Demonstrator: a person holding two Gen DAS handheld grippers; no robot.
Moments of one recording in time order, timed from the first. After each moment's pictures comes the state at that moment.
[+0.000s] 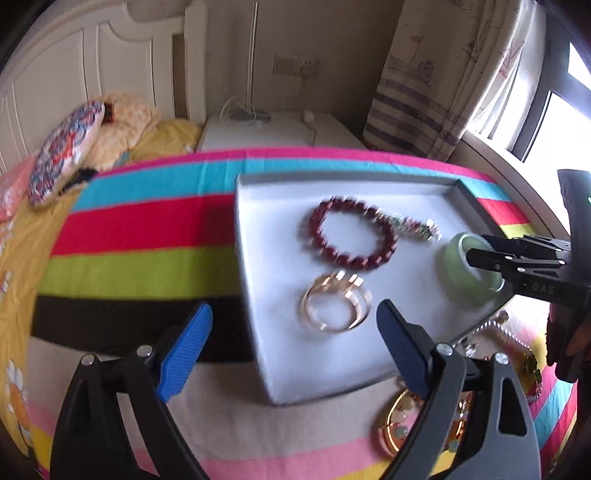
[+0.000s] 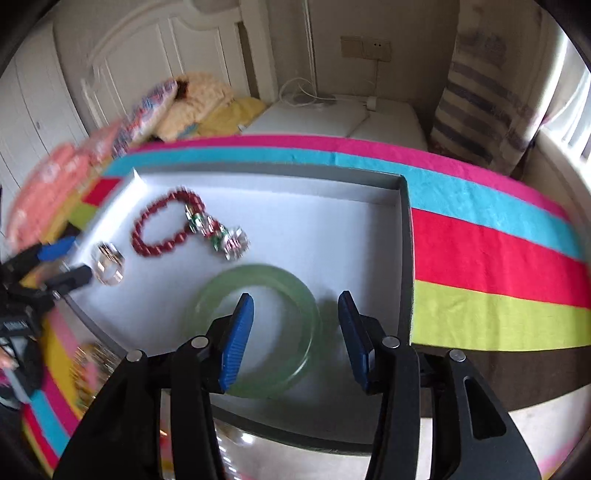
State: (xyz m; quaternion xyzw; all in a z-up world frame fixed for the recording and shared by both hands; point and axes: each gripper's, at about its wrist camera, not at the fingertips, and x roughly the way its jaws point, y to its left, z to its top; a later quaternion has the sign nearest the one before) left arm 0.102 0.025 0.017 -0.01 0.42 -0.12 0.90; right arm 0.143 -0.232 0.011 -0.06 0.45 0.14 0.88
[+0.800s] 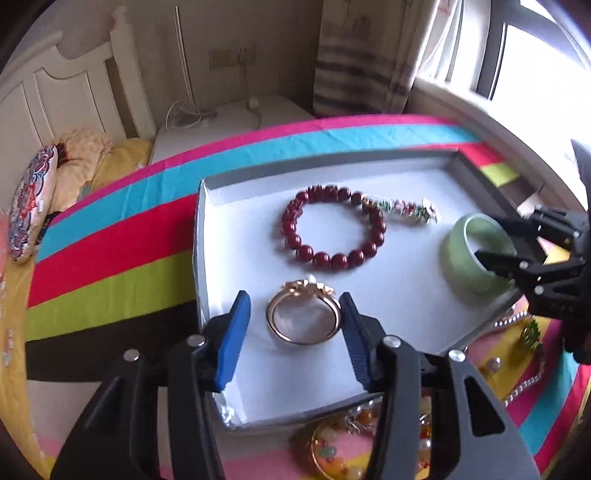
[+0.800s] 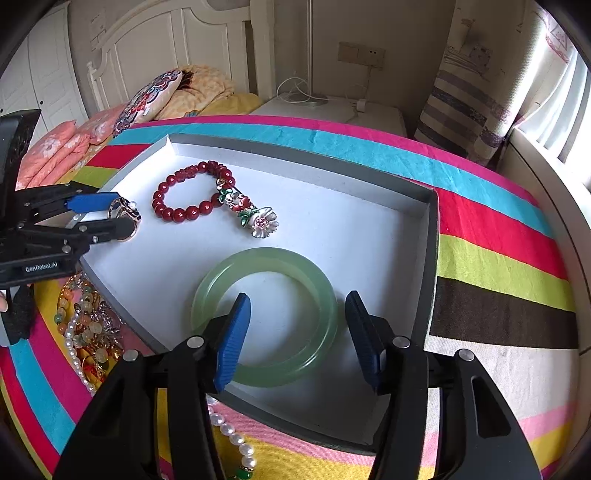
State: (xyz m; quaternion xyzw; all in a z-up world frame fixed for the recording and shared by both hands) left arm 0.093 -0.051 0.023 0.10 0.45 -0.17 0.87; right arm 0.081 -0.267 0.010 -0.07 0.44 0.15 0.88
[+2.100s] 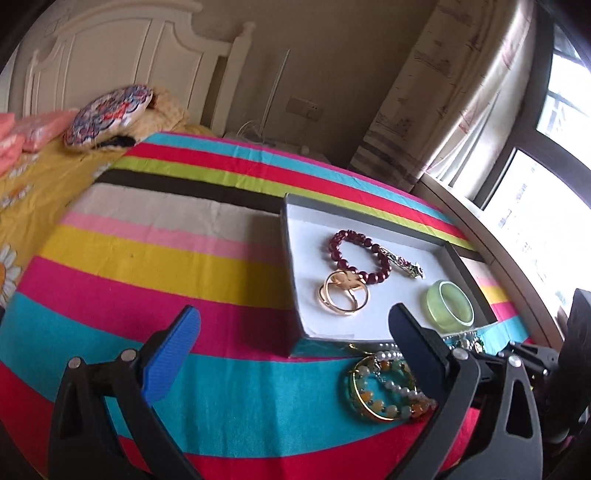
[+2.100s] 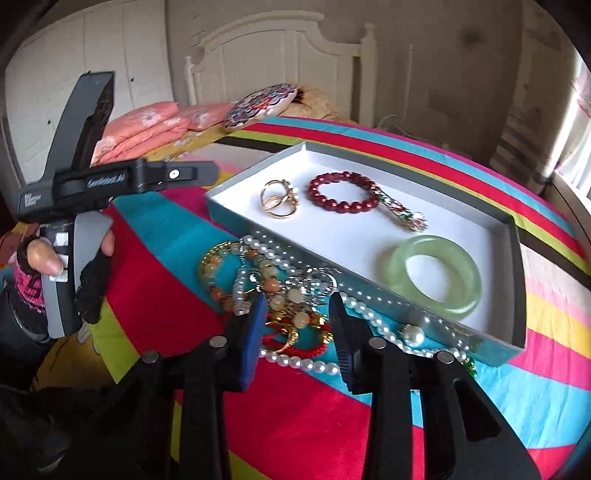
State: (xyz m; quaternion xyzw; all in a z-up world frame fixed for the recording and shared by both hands) left arm -0.110 0.067 0.028 -0.13 0.34 -0.12 0.92; right arm -0.150 -0.173 0.018 -0.10 0.36 0.28 0.88
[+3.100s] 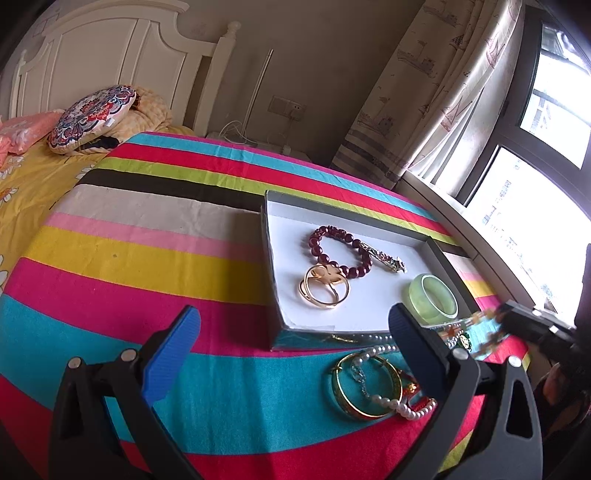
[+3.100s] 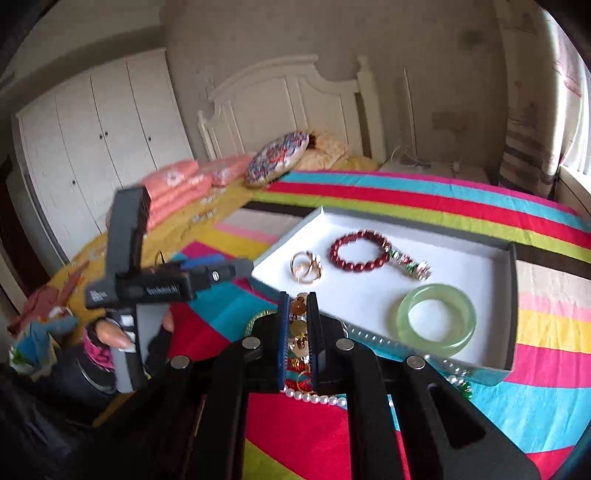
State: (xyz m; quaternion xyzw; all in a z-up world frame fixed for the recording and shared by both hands) left arm -0.116 0.062 0.026 -0.13 0.33 -0.16 0.92; right arm -0.155 -0.208 0.074 0.02 0.30 0.33 0.90
